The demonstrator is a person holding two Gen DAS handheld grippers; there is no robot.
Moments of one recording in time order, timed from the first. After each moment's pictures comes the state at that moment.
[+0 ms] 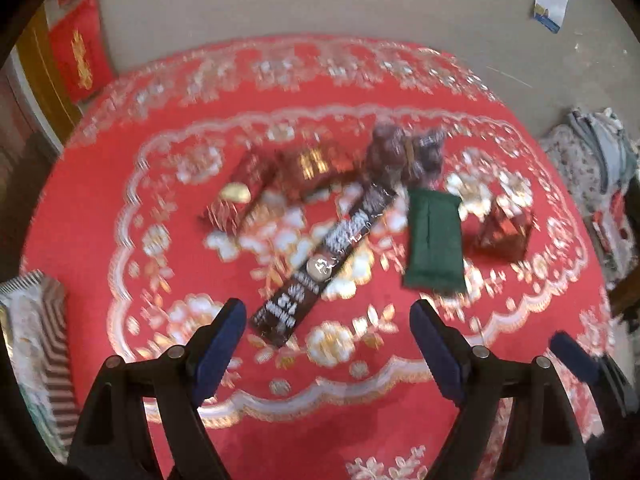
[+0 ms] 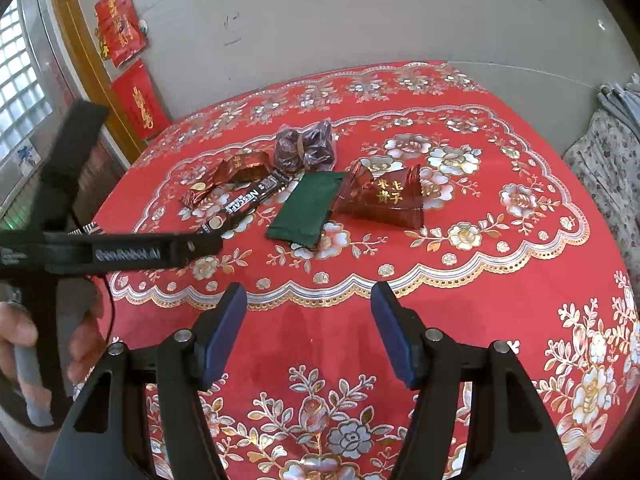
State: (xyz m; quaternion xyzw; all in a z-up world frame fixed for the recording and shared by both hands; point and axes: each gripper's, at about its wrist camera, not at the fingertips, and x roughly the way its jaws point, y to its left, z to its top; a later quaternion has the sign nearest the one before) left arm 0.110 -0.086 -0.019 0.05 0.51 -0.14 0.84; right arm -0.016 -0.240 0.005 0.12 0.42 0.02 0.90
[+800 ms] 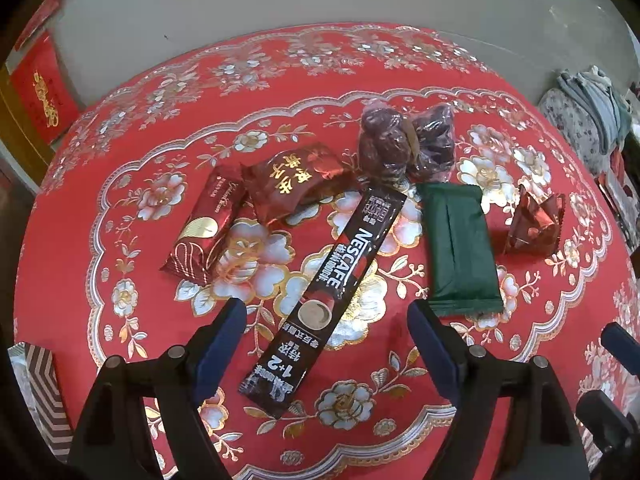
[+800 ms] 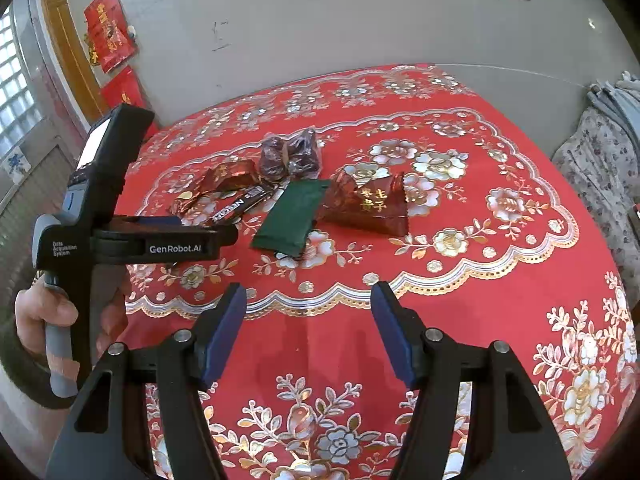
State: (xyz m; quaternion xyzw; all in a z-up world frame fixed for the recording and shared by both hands) left arm 0.141 -0.104 -0.054 0.11 0.51 -0.18 0.83; right arm -0.013 -0.247 0.004 0.12 0.42 0.00 0.90
